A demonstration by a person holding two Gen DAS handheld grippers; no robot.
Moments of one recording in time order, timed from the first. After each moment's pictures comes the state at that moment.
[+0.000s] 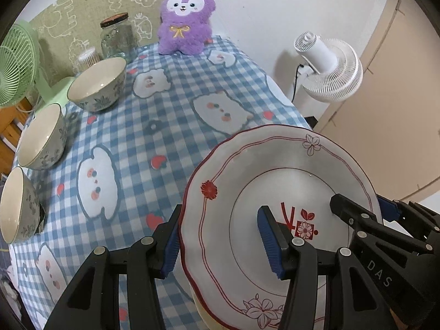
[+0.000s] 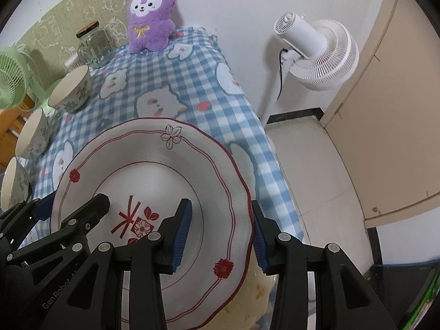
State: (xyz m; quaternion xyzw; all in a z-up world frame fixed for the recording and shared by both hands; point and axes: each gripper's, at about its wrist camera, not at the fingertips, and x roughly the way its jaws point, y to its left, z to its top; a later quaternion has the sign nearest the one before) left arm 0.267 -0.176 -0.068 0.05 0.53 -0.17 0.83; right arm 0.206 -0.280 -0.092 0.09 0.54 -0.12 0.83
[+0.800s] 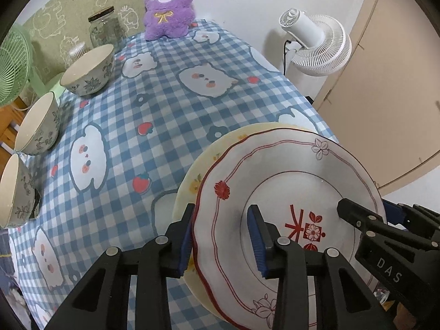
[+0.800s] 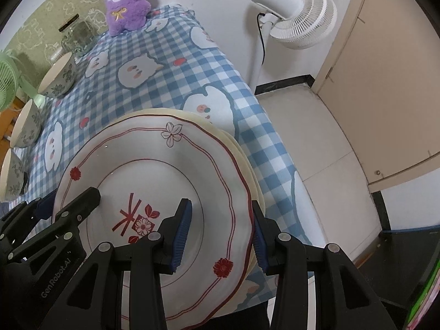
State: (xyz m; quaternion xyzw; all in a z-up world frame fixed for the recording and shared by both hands) left arm 0.229 -0.183 -0.086 0.08 0.55 -0.19 0.81; right arm 0.155 -0.286 -0.120 0.15 0.56 -0.15 0.80
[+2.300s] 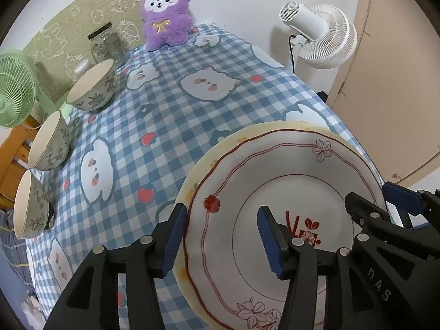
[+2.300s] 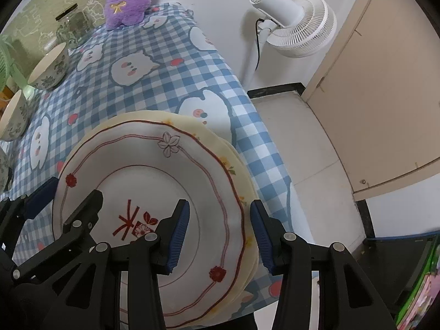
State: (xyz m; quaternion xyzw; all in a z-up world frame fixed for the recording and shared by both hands) left arm 0.230 -0.202 -0.095 0.14 0.52 -0.15 0.83; right arm 0.173 -0.278 -0.125 0.10 0.57 -0.18 0.80
